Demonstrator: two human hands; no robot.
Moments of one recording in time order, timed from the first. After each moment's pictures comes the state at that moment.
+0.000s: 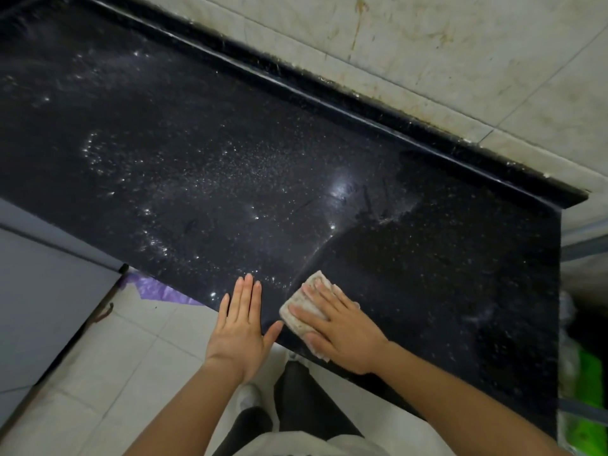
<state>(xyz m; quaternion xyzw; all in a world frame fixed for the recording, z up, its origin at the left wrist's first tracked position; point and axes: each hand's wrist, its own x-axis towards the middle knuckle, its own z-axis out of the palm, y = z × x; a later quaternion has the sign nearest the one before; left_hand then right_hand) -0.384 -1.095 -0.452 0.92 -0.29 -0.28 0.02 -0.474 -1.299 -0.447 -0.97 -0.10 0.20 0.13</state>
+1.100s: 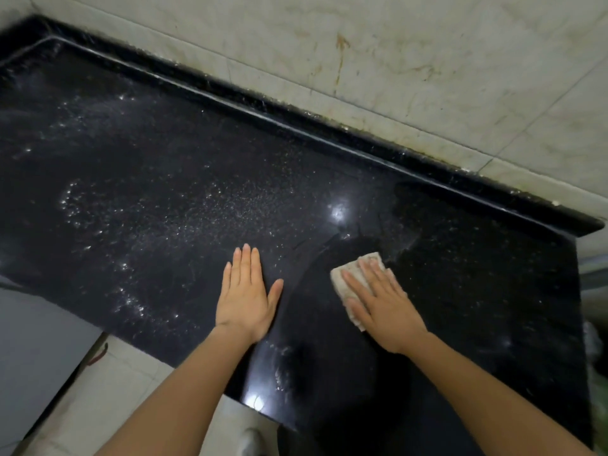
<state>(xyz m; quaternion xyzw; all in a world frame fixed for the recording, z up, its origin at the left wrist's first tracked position) -0.282 -1.189 -0.439 0.95 -0.26 -0.14 0.09 -0.422 -1.414 -0.465 -0.99 0.09 0.13 0.07</state>
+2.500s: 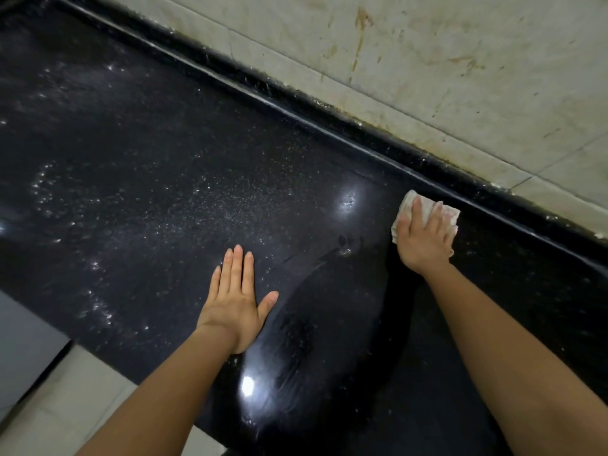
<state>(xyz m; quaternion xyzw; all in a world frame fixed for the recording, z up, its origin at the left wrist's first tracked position) -0.259 -1.216 -0.444 0.92 -0.23 -0.31 -0.02 -0.302 -1.536 -0.461 -0.90 0.39 0.13 0.16</state>
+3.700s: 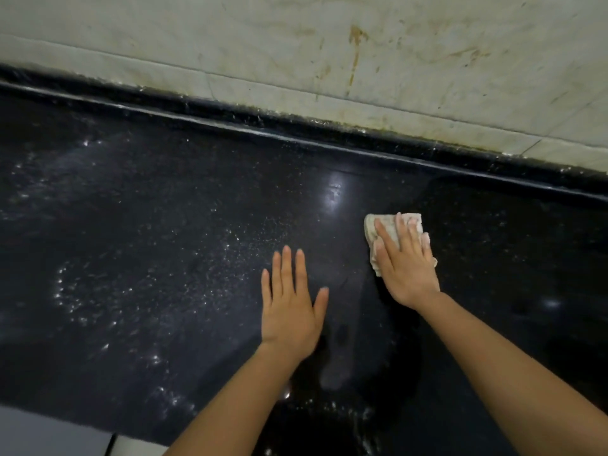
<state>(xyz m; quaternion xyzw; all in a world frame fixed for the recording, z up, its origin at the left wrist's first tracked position) -0.190 -1.211 -0.456 0.92 -0.37 -0.13 0.07 -0.282 -1.412 -0.463 -0.91 0.36 0.10 0.18</state>
